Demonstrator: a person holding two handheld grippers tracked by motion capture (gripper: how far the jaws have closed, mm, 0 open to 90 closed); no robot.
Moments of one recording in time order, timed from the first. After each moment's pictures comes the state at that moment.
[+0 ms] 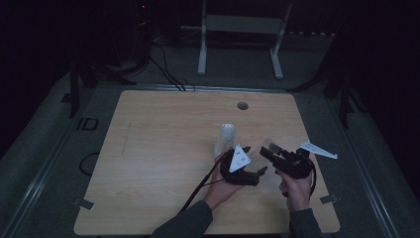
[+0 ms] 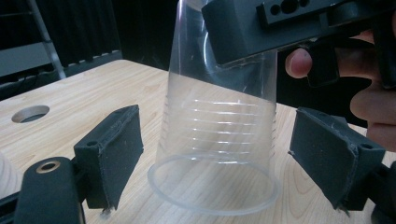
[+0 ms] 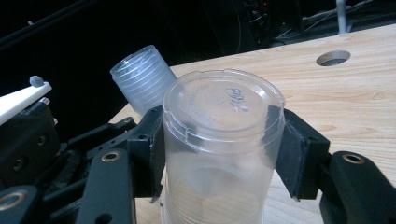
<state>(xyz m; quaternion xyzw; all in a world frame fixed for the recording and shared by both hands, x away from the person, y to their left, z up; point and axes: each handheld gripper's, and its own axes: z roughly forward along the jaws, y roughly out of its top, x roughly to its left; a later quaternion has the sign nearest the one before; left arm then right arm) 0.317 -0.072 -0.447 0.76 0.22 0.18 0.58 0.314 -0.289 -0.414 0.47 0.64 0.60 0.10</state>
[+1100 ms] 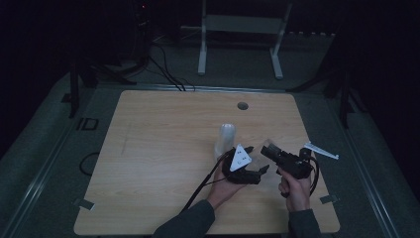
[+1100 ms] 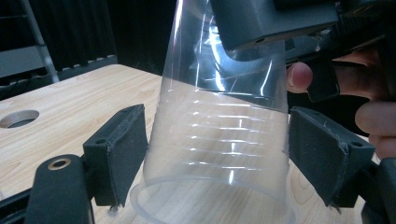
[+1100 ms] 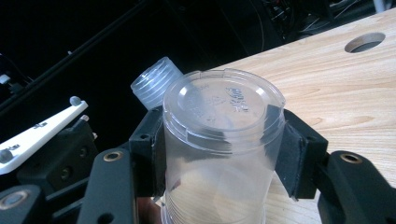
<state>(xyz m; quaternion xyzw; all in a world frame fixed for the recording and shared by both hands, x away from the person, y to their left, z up) 0.322 -0.077 -0.452 0.75 0.22 0.17 0.59 0.318 -0.297 -0.422 0.48 0.60 0.64 0.03</state>
